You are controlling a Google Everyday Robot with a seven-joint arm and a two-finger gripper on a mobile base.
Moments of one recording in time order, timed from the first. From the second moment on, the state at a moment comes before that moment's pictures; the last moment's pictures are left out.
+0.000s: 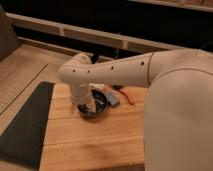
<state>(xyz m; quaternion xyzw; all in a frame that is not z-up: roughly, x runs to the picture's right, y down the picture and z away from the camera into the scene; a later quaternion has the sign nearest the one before) -0.108 0.103 0.703 -0.26 0.23 0.64 0.68</state>
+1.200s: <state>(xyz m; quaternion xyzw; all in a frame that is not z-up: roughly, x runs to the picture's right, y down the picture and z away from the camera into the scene) -0.087 0.061 0.712 -0.20 0.18 0.63 0.73</state>
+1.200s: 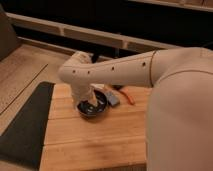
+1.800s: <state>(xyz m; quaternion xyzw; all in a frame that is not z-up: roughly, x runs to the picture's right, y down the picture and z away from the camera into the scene) -0.019 -0.003 0.709 -0.14 0.12 0.62 0.76</state>
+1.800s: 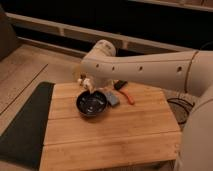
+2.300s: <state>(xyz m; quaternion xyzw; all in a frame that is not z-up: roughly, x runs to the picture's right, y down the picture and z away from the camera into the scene) 0.014 0.005 0.720 -0.17 0.12 0.58 0.79</state>
